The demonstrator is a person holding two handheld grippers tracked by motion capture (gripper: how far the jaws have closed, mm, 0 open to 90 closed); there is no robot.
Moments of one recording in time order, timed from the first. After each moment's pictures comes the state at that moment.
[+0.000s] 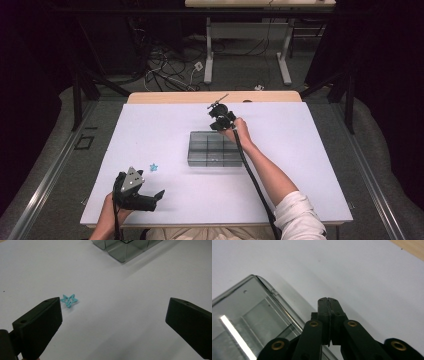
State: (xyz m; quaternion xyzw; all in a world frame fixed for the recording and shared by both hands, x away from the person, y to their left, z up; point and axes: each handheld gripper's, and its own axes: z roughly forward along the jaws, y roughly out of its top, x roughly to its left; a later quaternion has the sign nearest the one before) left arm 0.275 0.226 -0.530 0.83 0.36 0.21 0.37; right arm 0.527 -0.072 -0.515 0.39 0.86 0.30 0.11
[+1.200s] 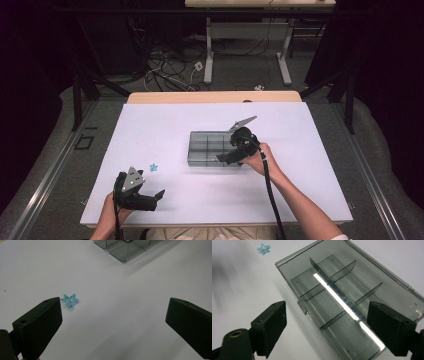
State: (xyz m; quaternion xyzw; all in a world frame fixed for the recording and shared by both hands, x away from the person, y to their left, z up) left arm 0.275 0.225 -0.531 0.83 0.36 0.21 0.37; right arm 0.404 -0.133 -0.487 0.32 0.87 0.36 0.06
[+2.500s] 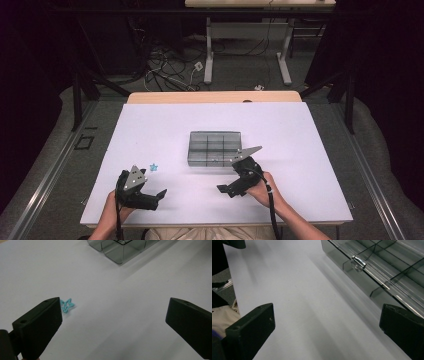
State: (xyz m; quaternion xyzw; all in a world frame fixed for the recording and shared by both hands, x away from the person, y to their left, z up) left arm 0.281 0.222 -0.530 0.84 0.35 0.20 0.37; right arm 0.335 -0.136 -0.521 0.30 0.87 0.39 0.03
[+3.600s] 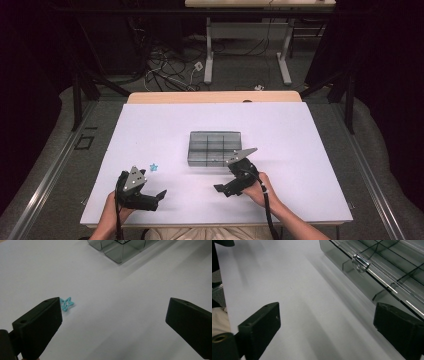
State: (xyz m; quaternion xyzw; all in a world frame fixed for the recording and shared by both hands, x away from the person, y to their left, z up) left arm 0.277 0.222 -0.530 0.84 0.35 0.21 0.37; right arm 0.340 -0.128 -0.533 0.30 0.87 0.39 0.04
